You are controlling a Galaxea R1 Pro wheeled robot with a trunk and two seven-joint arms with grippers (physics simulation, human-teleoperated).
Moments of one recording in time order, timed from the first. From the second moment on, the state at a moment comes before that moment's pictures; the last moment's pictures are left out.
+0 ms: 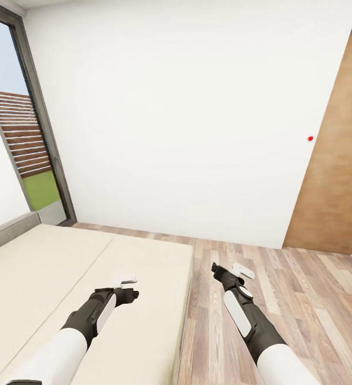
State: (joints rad) left arm -0.68 -0.03 -0.01 -0.55 0.09 0.46 0.00; right arm -0.57 0.09 0.11 -0.82 -0.54 0.07 -0.33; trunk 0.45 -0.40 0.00
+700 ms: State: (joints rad) left arm -0.68 -0.03 -0.01 -0.55 0.09 0.46 0.00; right arm -0.57 0.09 0.11 -0.82 -0.54 0.07 -0.33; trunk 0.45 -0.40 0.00
